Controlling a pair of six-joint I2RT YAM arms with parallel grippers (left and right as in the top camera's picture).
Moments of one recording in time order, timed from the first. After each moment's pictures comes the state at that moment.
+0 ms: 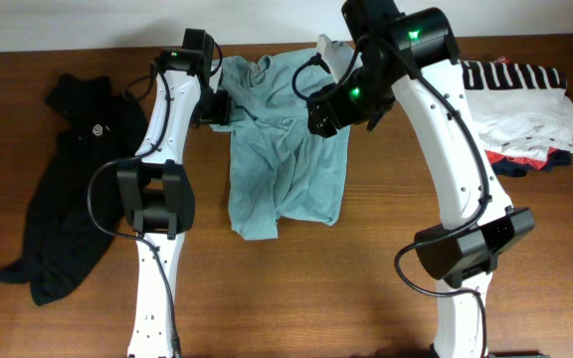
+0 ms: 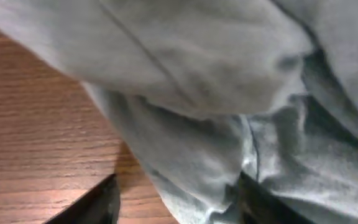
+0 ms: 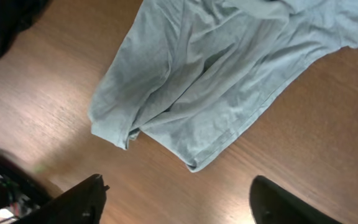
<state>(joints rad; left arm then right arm) -0.13 2.76 2.66 -1.28 0.01 -0.06 0.34 2.17 2.55 -1.68 -0.29 -0.10</state>
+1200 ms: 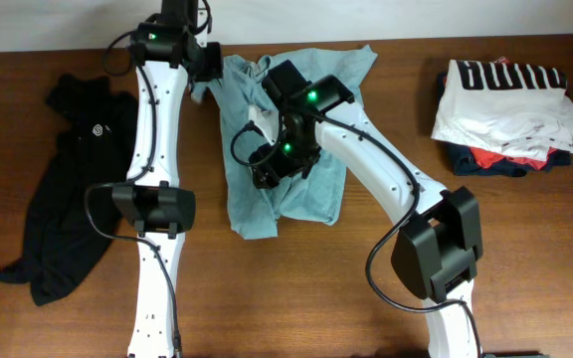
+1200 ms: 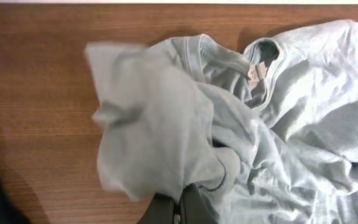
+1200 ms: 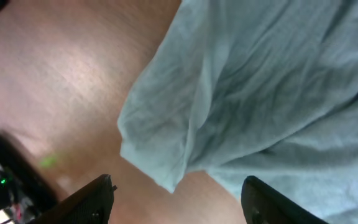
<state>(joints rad) -0.13 2.78 3.13 -1.38 0.06 -0.12 0.56 2.17 2.01 -1.22 -0.40 -0.03</state>
